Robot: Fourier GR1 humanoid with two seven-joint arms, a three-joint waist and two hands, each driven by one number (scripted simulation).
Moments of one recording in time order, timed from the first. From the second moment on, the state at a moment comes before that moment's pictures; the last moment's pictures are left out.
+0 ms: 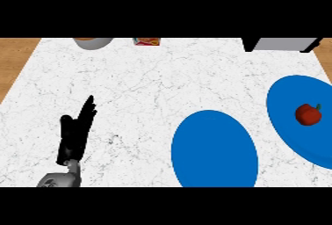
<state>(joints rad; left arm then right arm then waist) -0.06 0.07 -0.01 -1.45 -0.11 0.12 0.21 -0.45 -0.82 -0.62 -0.15 0.34 0.24 -0.88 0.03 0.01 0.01</state>
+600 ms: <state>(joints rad) -0.06 0.06 -0.02 -1.45 -0.12 0.13 0.22 -0.42 -0.86 -0.66 -0.13 0.30 0.22 -0.86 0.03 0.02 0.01</state>
